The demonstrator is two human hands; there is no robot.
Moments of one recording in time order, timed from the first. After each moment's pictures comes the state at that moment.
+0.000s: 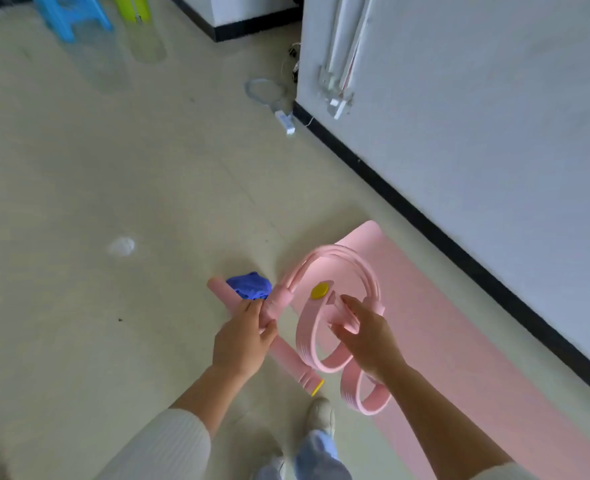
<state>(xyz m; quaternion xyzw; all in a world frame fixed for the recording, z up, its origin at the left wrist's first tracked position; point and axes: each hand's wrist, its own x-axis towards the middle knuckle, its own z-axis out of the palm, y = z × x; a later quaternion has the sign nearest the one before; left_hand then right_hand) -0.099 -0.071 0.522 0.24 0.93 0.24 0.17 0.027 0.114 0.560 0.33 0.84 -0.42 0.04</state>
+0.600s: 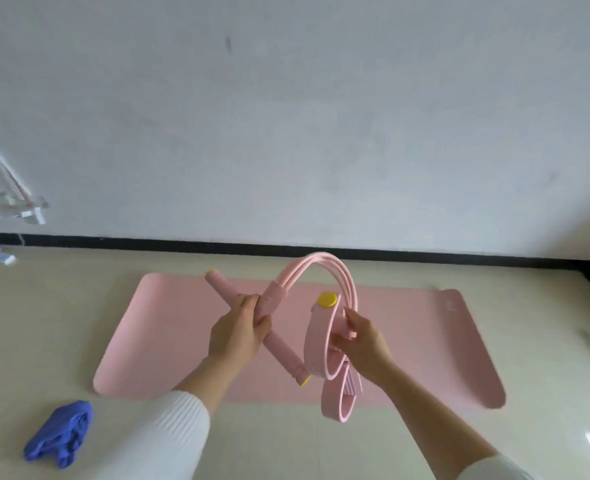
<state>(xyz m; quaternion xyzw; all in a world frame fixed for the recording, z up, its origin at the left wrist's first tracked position) 0.283 0.104 0.693 0.64 0.72 0.21 0.18 0.521 0.103 0.708 0.62 0.61 -0.43 -0.23</state>
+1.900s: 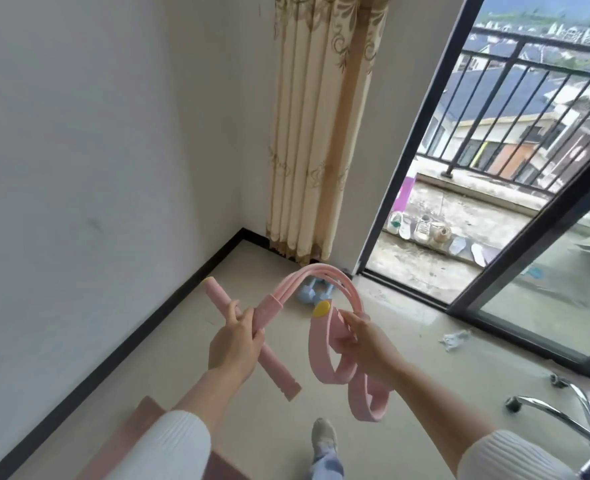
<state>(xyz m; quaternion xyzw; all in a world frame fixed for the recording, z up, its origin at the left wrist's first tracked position) 1.373 0.406 0.682 0.92 0.32 0.03 0.23 1.506 0.200 0.703 0.90 0.29 -0.21 -0.24</state>
